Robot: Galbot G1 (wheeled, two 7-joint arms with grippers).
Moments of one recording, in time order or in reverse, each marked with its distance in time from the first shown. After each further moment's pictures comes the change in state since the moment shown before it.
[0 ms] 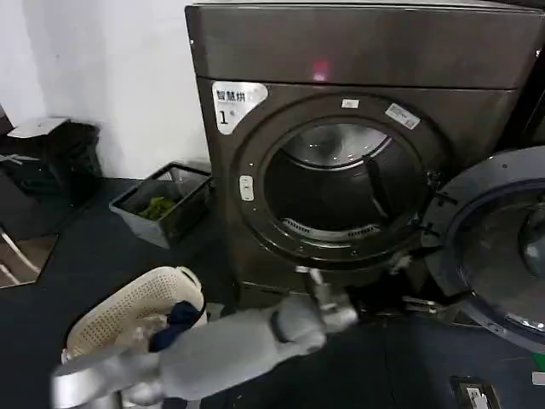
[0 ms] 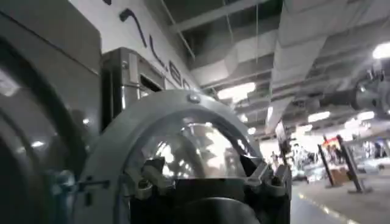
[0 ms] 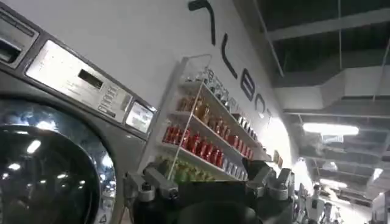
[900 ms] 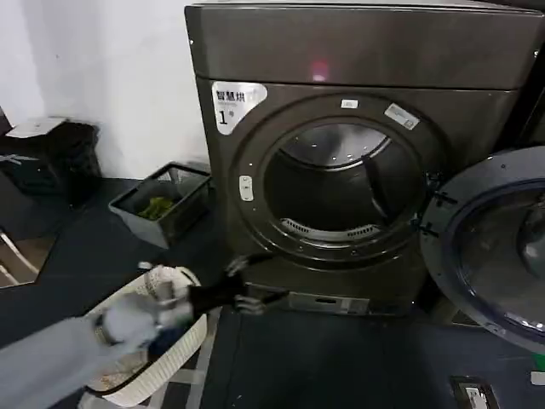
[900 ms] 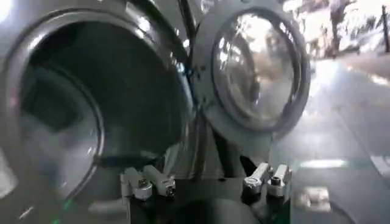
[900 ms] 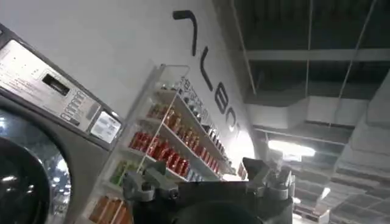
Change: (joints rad) left arm 0.249 0.780 -0.296 -0.278 -0.025 0.225 0.151; right arm 0.064 -0.010 0.086 0.092 -0.104 -0.120 -0.001
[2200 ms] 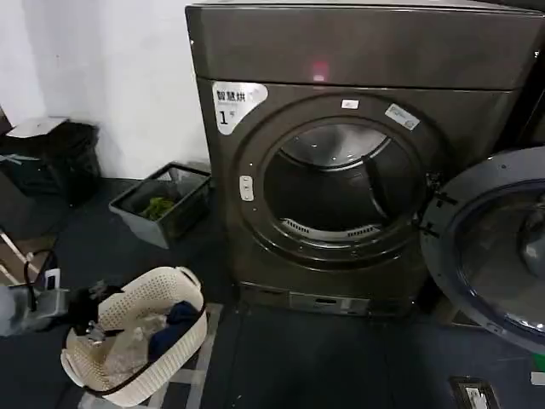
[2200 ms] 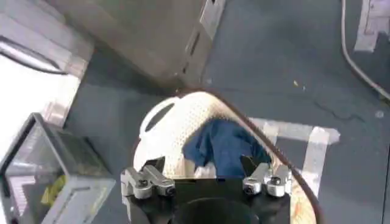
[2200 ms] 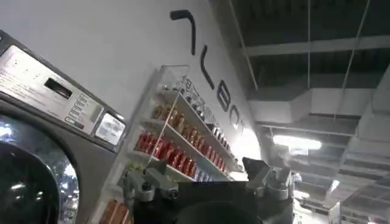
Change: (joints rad) left arm 0.240 0.531 -0.280 -0.014 0.324 0.365 0.181; right arm 0.035 -0.011 -0.024 -0.035 0.016 0.021 -0.009
